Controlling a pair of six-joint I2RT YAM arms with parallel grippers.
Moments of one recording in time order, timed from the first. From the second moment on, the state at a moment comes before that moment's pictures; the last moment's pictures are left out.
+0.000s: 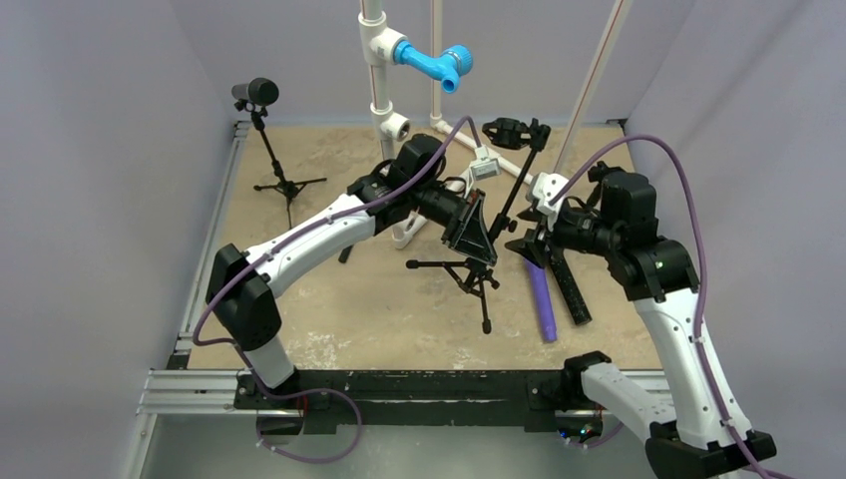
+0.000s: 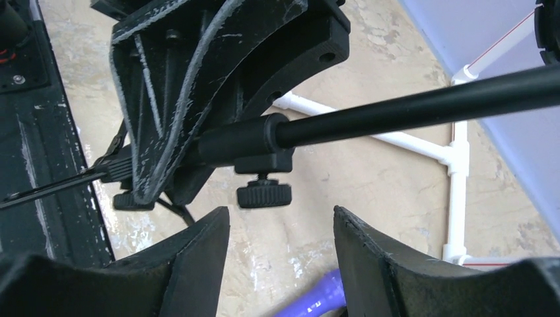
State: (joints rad) left arm -0.80 1.71 1.56 -0.31 1.13 -0.36; right arm 0.25 0.92 1.23 -0.83 -0.69 -0.58
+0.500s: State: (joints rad) left arm -0.80 1.62 1.56 -0.45 1.10 -0.16; right arm 0.15 0.87 1.22 -0.78 -0.97 -0.20
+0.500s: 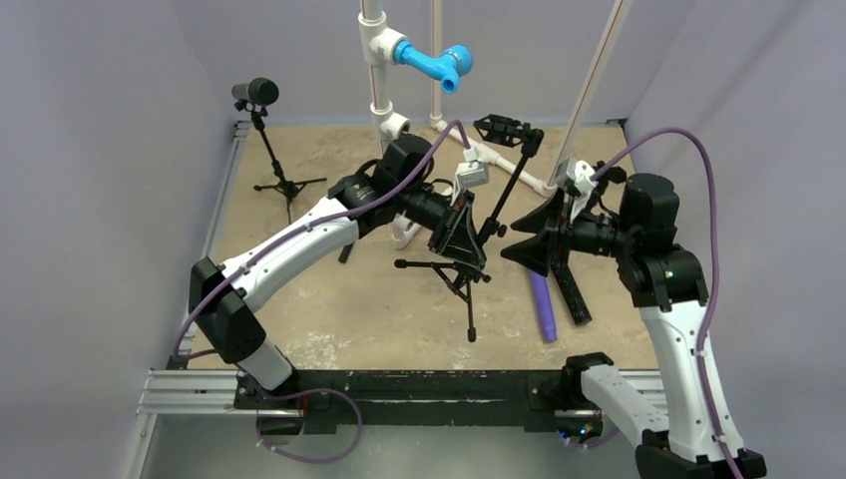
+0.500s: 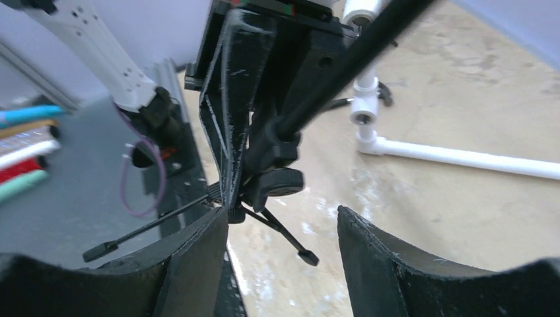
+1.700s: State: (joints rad) left arm -0.79 1.58 1.54 -0.48 1.09 -0.10; right arm 0.12 0.97 1.11 -0.37 -1.29 0.25
